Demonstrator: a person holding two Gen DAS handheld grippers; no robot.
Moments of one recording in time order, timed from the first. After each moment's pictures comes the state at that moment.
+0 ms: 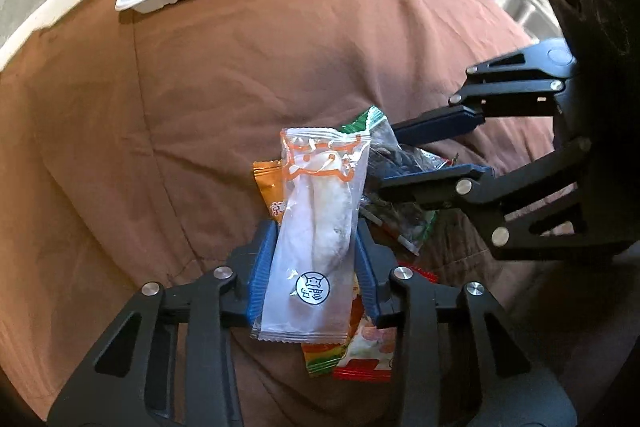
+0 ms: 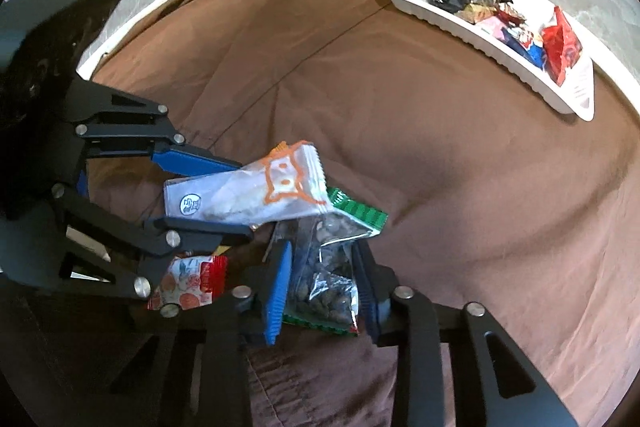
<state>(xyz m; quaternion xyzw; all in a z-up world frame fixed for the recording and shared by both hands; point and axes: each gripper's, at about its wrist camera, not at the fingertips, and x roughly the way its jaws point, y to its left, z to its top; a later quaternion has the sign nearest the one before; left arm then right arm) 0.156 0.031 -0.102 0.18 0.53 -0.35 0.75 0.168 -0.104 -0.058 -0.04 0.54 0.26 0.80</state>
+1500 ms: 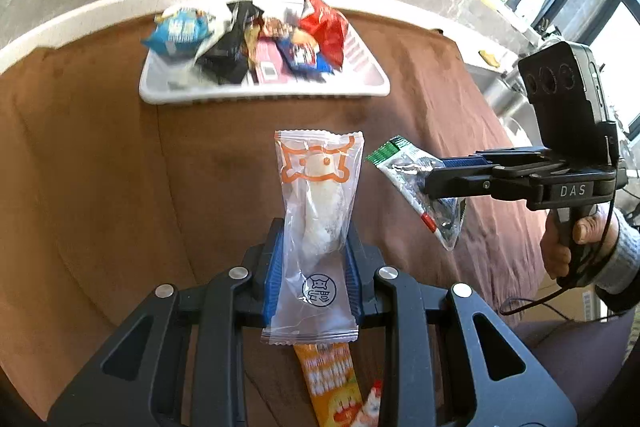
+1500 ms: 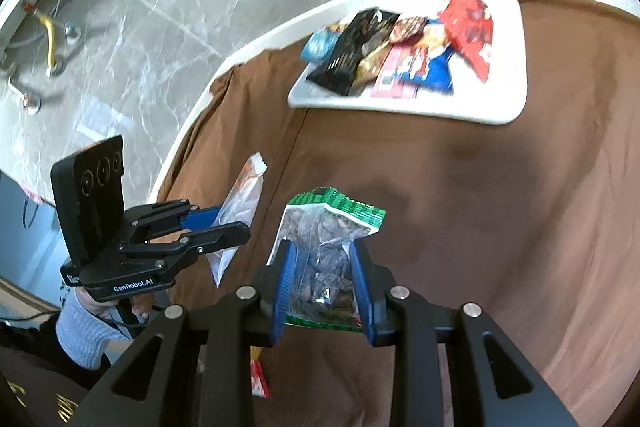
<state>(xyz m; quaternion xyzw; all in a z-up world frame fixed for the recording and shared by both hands) 0.266 0.019 -0.025 0.06 0.50 -0.36 0.78 0.242 -0.224 -0.019 0.25 0.50 0.25 0.79</state>
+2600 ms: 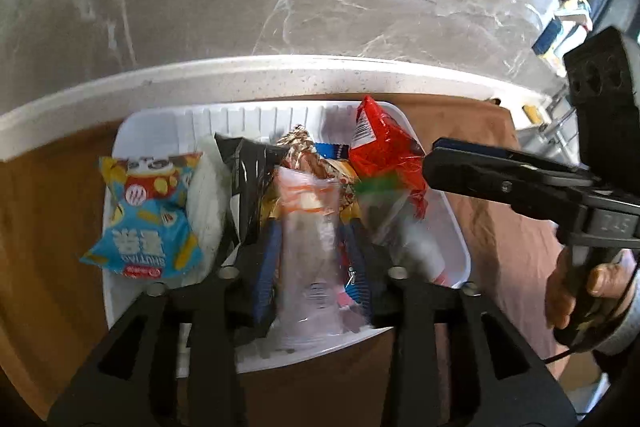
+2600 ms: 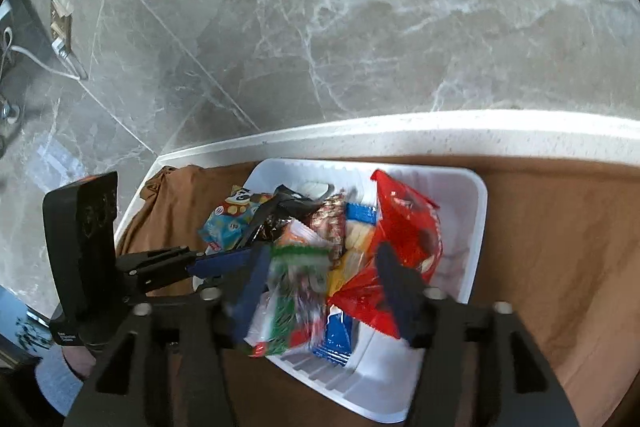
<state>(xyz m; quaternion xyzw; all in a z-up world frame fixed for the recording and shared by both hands) 0.466 -0.098 -0.030 0.06 0.48 -0.34 0.81 0.408 -0.279 -0.001 0.21 0.43 0.16 0.86</state>
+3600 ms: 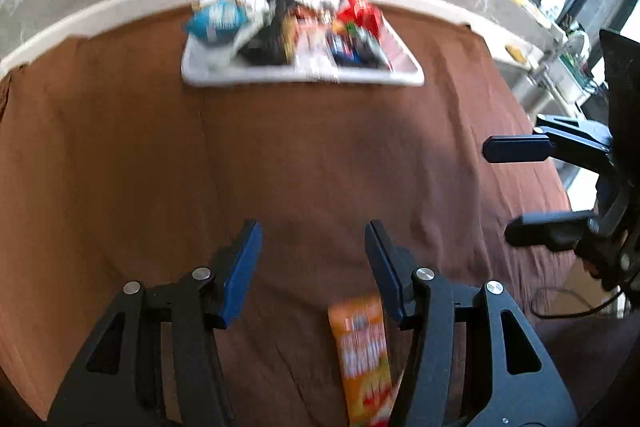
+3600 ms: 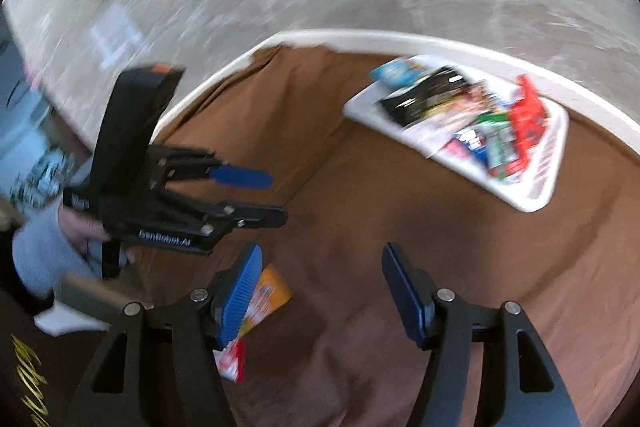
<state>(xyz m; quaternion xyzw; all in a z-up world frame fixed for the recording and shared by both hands) 0.244 0.048 -0.033 0.09 0.51 -0.32 0.80 0.207 -0.155 0.022 0.04 0.46 0.31 0.83</state>
